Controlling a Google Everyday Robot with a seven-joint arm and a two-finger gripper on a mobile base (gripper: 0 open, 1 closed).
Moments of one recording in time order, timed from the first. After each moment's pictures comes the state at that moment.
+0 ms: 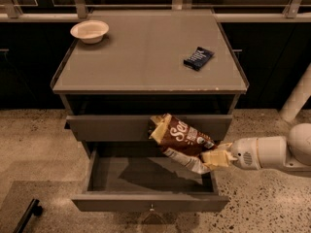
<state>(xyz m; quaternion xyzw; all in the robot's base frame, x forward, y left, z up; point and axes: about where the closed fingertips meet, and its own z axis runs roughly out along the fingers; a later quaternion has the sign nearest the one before) 0.481 -0.182 0.671 -0.25 0.84 0.37 0.31</state>
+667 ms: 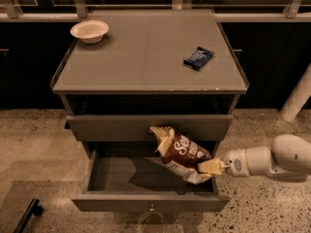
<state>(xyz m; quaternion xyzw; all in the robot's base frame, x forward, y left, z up) 0.487 -0.183 0.594 -0.19 0.86 0.40 0.25</state>
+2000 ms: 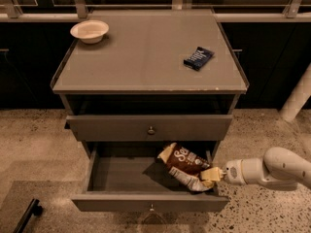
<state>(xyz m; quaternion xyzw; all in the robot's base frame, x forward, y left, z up) 0.500 -0.212 0.500 -0.10 0.90 0.39 0.20</state>
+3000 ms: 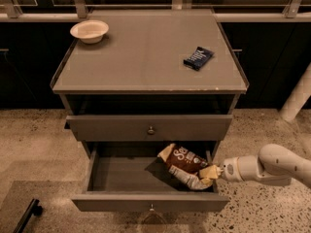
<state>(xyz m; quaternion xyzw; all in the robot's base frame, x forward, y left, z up) 0.515 -0.212 0.482 -0.09 0.90 0.38 0.18</state>
